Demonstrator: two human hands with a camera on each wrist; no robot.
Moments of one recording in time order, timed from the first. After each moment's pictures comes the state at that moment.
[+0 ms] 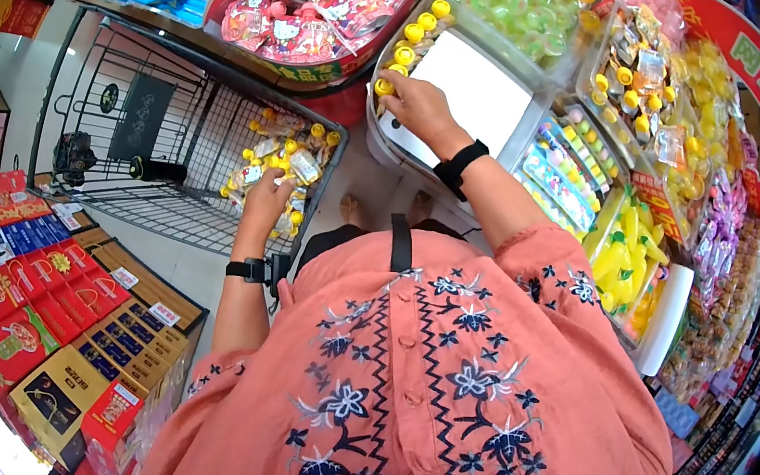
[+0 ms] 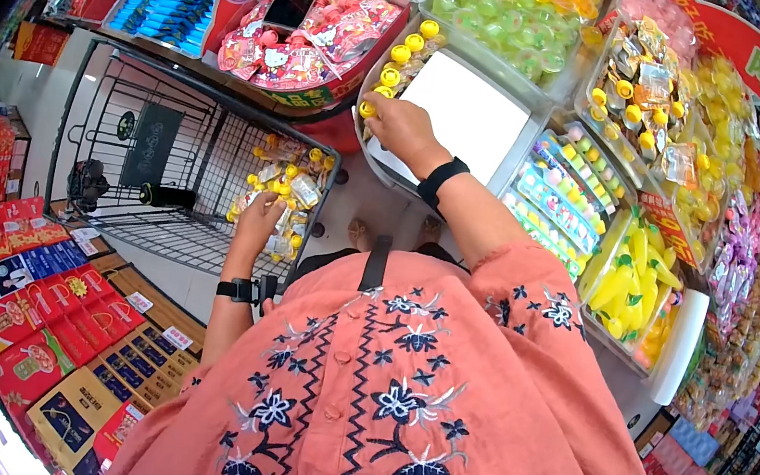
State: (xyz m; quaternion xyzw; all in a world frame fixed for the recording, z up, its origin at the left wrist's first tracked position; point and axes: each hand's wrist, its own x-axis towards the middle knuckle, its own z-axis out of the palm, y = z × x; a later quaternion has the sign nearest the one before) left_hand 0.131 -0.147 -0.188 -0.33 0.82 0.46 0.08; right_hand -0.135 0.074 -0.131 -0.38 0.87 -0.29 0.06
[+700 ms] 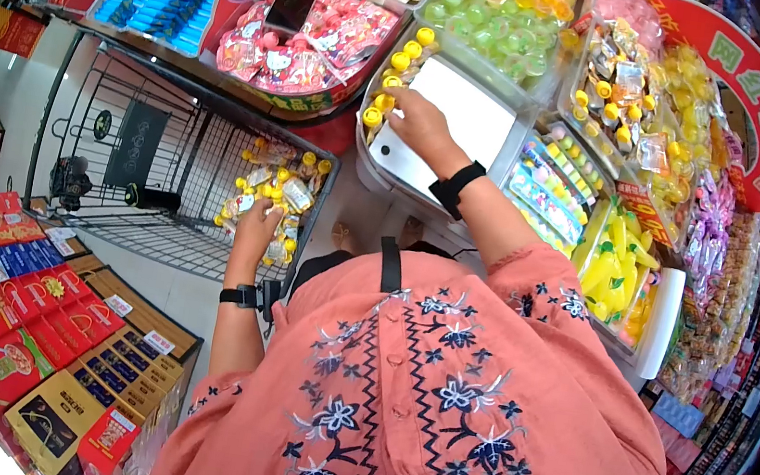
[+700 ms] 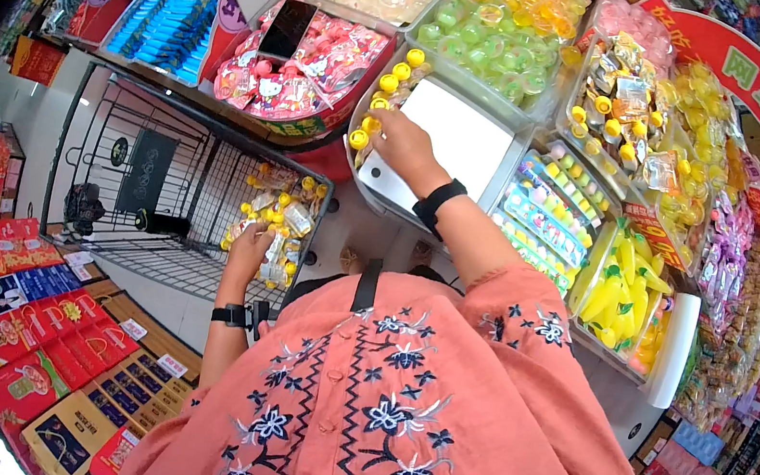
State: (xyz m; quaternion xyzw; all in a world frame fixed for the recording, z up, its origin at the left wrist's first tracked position) left_hand 0.138 -0.156 -0.182 -0.34 0.80 0.49 0.09; right_hand -0.151 0.081 -0.135 -0.35 0.88 -0.33 0.01
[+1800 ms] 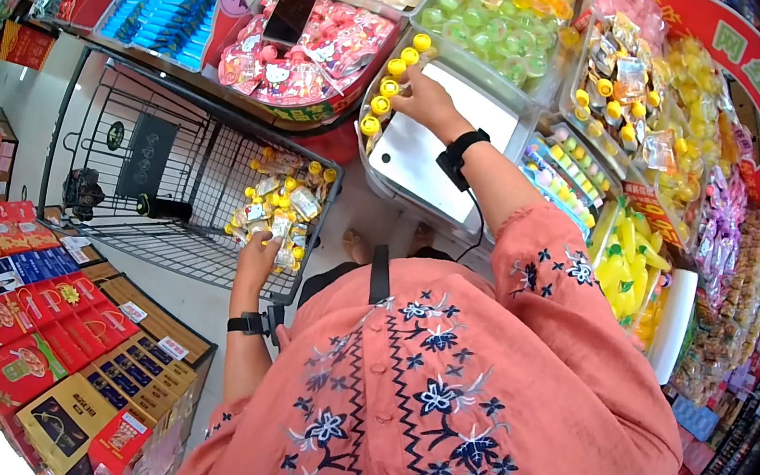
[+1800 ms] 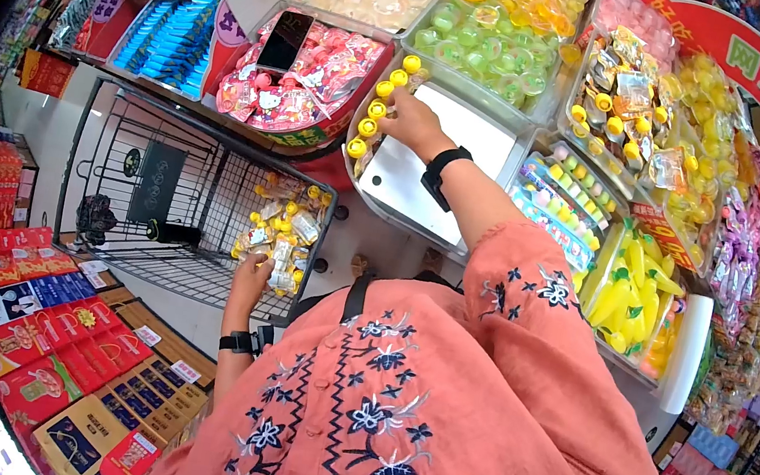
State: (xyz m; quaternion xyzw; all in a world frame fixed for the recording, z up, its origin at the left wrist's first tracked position) left_hand 0.175 -0.148 -0.183 -0.39 0.79 0.46 0.11; right_hand -0.214 0.082 -0.131 -0.27 0.89 -0.33 0.17
